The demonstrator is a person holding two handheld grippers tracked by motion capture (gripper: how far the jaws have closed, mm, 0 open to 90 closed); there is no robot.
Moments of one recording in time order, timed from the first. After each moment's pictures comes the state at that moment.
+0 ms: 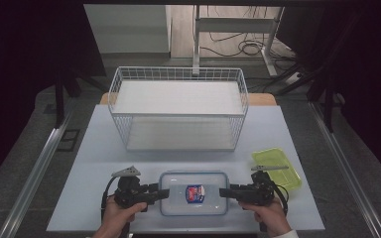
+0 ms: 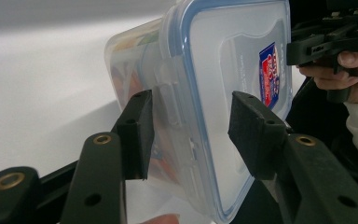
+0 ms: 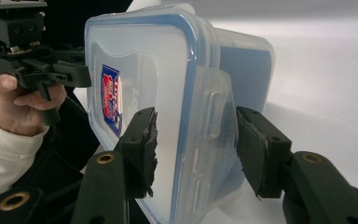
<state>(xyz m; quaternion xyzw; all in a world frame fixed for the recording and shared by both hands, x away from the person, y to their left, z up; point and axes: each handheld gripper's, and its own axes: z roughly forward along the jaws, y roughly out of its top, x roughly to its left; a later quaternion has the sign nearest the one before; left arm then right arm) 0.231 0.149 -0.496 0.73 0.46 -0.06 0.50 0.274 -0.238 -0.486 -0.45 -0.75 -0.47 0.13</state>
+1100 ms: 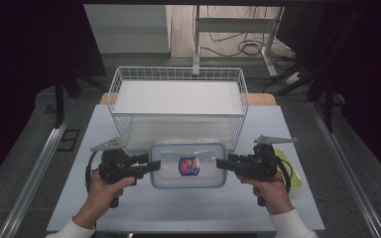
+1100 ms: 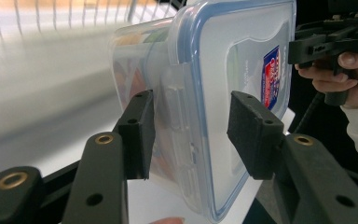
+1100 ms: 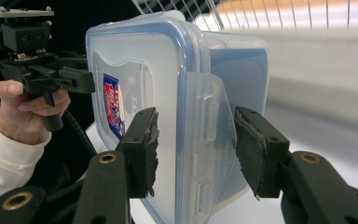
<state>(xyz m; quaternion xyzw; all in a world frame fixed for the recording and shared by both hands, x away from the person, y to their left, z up) 0.256 0.175 -0.402 0.73 0.41 0.02 0.54 0.296 -0.216 -0.395 -0.39 -0.75 -0.53 0.05</state>
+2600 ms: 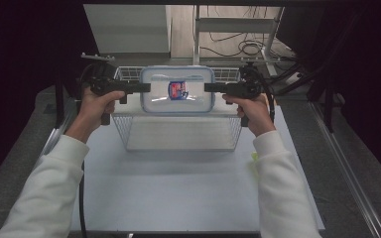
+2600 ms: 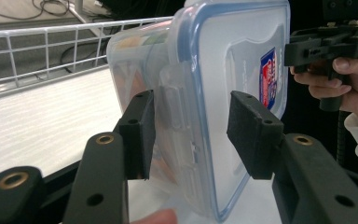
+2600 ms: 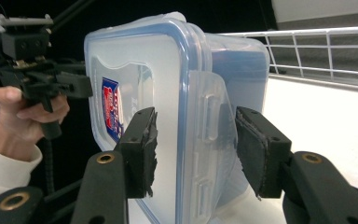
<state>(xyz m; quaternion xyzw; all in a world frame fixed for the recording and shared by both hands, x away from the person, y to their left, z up) 0.415 0.222 -0.306 0.73 0.41 0.03 0.55 0.454 -0.169 -0.301 -0.39 -0.73 -0.56 0.03</state>
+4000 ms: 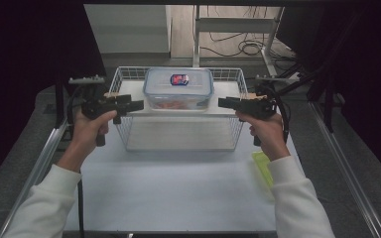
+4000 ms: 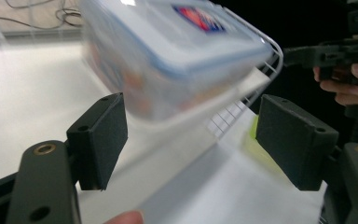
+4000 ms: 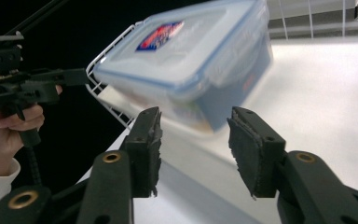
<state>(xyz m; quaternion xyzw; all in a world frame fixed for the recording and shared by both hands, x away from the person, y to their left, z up) 0.356 0.229 -0.336 0.70 0.43 0.06 0.56 0.404 -0.202 -0.312 -0.42 -0.72 -0.54 -0.01</state>
